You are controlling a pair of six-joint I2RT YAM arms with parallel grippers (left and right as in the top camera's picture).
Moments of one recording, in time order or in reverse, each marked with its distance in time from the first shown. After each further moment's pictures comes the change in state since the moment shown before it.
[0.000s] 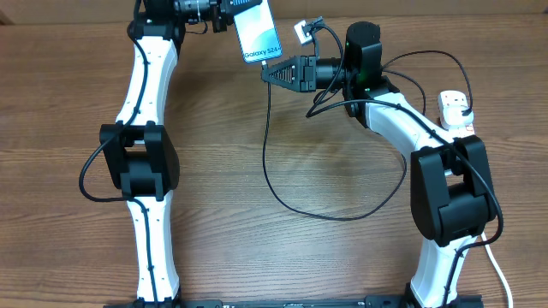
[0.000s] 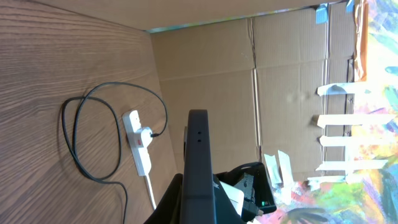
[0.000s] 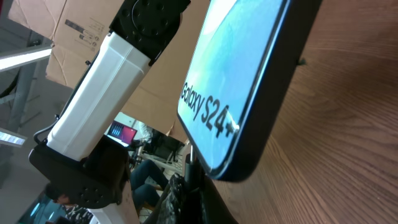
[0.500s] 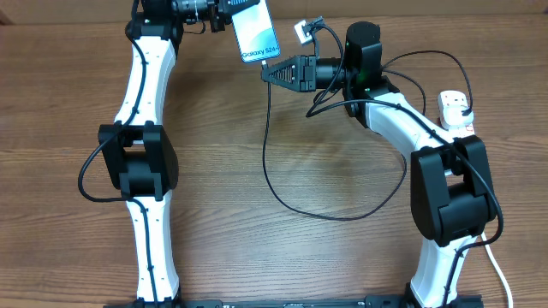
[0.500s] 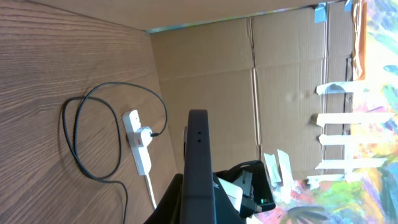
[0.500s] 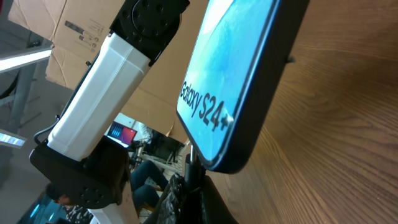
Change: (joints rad) left arm 0.004 0.000 0.000 0.005 0.010 0.000; right arm 0.000 0.000 0.000 0.001 0.003 0.008
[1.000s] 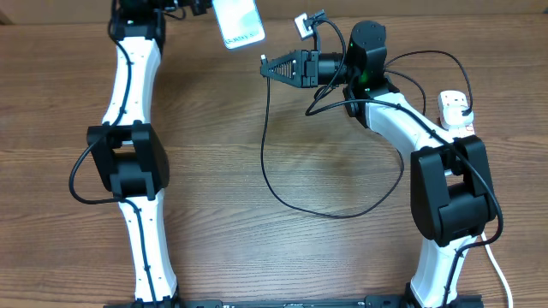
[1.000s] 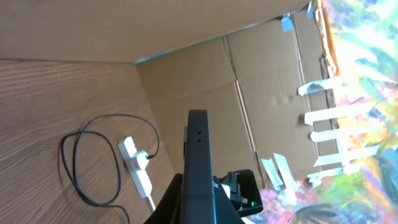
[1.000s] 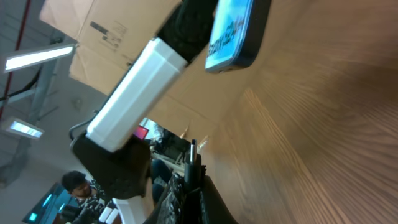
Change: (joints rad) left arm 0.062 0.000 -0.001 0.398 0.013 -0.246; right arm 0.002 0.000 0.000 0.193 -0.029 0.157
